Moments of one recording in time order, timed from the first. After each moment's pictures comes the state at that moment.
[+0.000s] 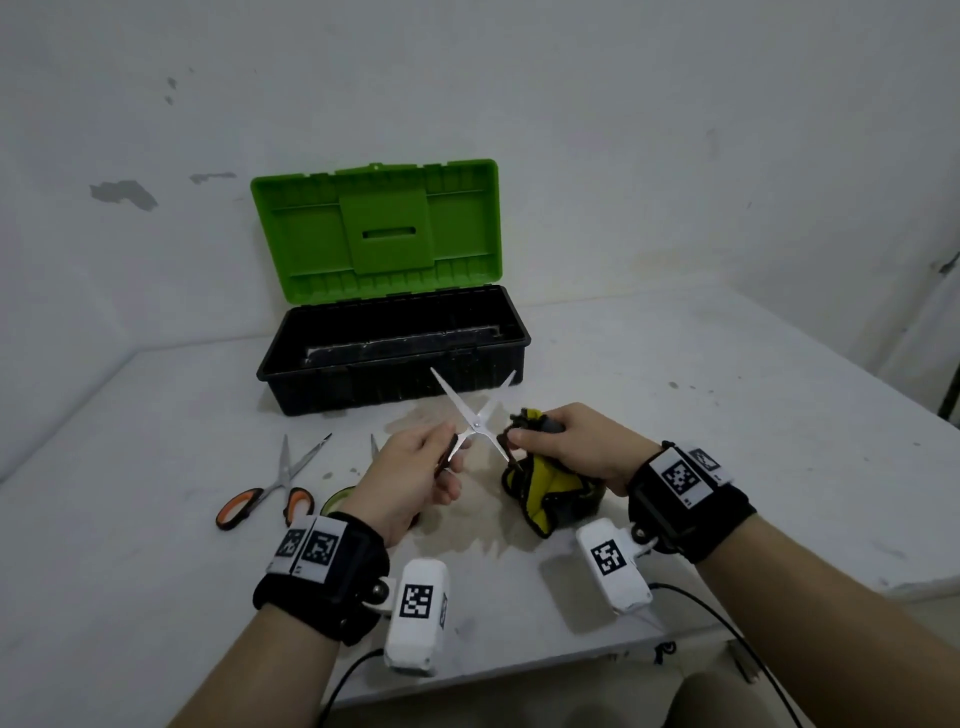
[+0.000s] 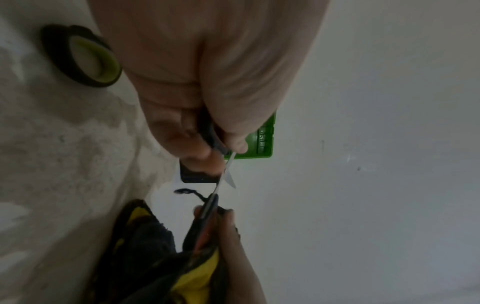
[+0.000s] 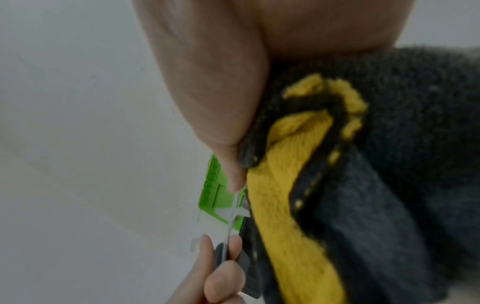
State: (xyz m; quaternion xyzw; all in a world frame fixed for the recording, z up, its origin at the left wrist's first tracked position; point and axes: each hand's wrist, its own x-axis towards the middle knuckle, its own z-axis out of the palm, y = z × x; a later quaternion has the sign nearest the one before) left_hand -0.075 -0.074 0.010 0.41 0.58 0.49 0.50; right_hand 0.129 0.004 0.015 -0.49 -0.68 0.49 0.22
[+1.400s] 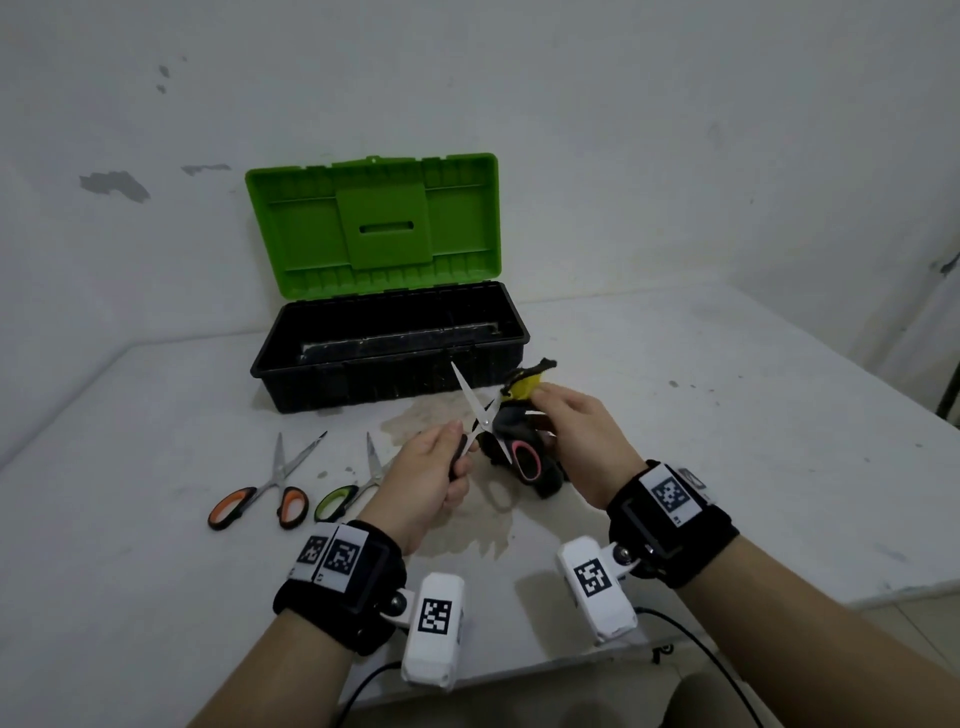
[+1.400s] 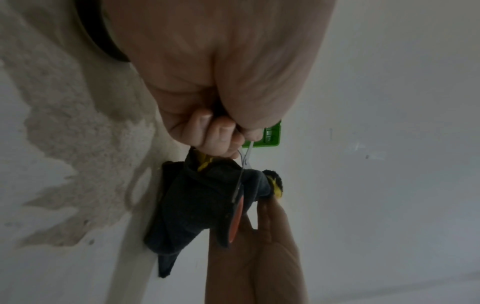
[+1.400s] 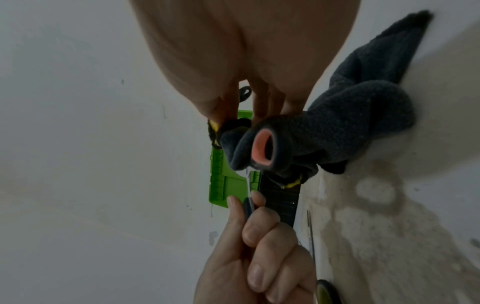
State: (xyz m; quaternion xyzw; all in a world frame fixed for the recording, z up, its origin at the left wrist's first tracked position) left_hand -0.061 -0.070 0.000 0.41 0.54 0.50 0.54; right_hand 0.110 -0.012 0.017 -0.39 -0.50 0.61 0.47
